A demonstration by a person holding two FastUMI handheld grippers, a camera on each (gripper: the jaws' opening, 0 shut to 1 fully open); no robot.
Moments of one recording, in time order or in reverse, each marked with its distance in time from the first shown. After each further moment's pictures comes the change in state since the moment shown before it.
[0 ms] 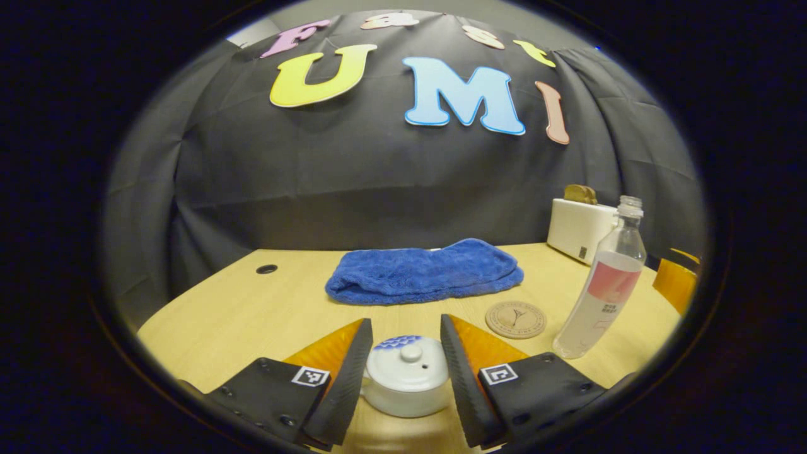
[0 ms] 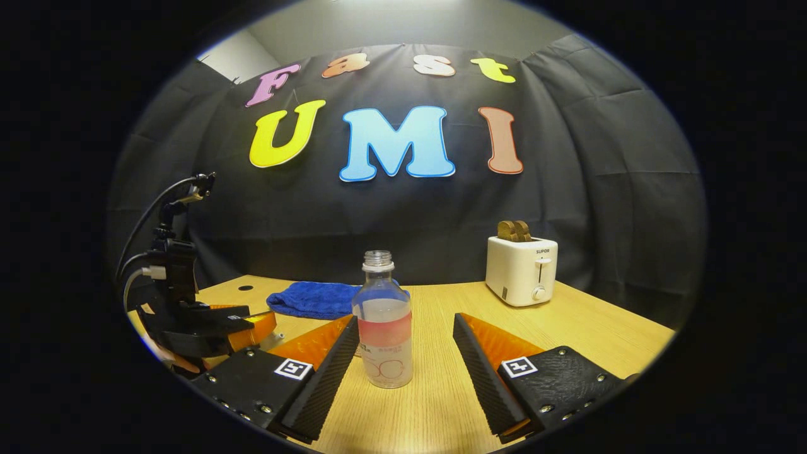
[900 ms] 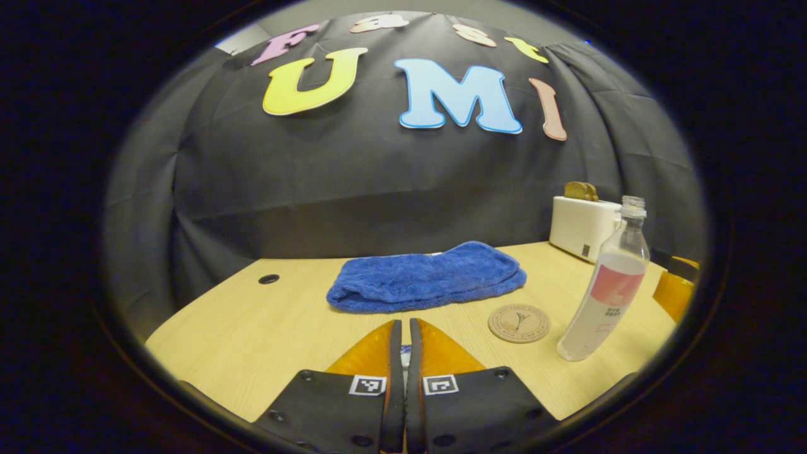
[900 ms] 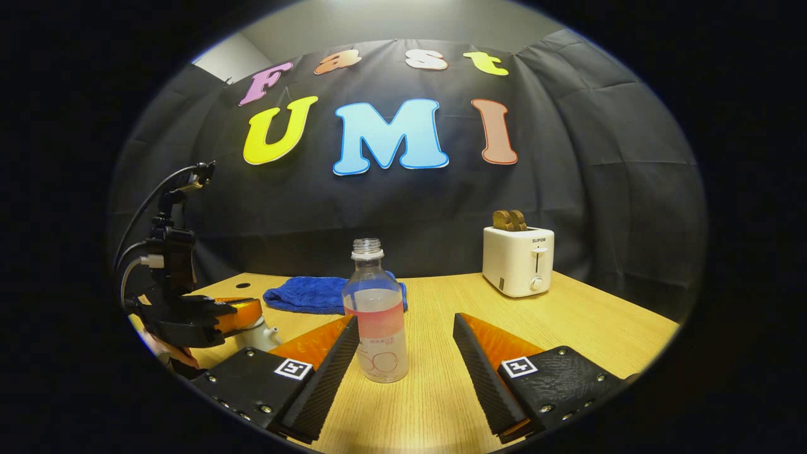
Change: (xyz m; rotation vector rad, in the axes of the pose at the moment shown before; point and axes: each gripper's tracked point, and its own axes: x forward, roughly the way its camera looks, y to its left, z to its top) left arm 0.005 -0.001 0.012 0.017 -0.013 -0.003; right arm 0.001 -0.006 -0.011 0.017 0.026 -0.008
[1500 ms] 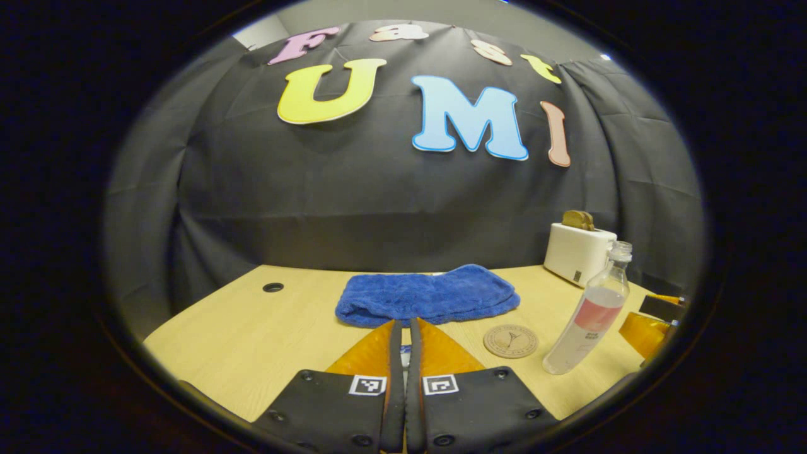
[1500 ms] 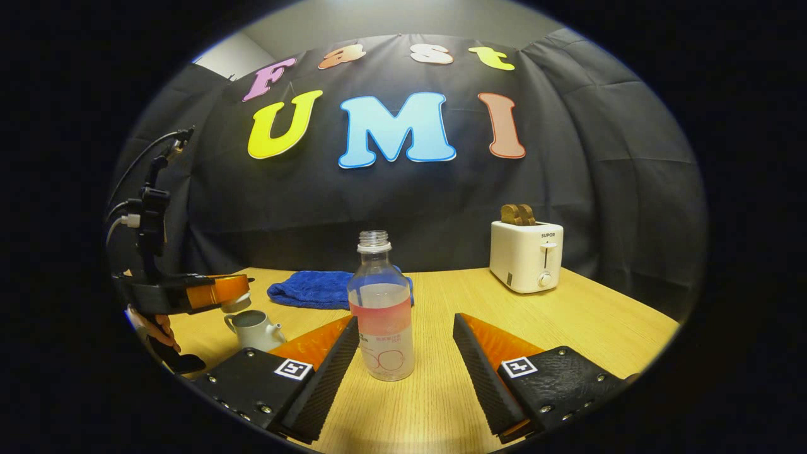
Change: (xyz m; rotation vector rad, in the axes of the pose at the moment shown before) left arm -0.027 0.023 0.037 -0.065 -0.068 -0.009; right arm 0.009 0.008 -0.007 -0.005 0.037 0.039
